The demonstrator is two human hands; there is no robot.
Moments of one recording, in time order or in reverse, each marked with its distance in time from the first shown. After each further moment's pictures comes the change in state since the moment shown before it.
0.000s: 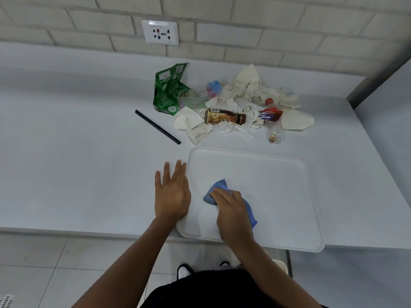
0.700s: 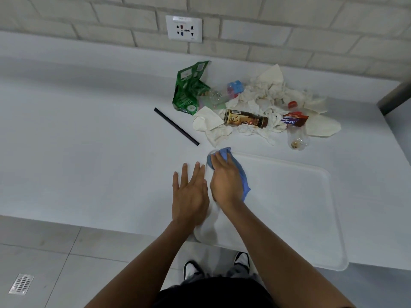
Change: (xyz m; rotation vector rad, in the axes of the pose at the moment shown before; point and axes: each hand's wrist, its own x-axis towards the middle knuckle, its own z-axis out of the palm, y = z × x) left_hand 0.000 0.001 0.000 0.048 -0.011 0.005; right_hand 0.114 -0.035 0.031 -0.232 -0.152 0.060
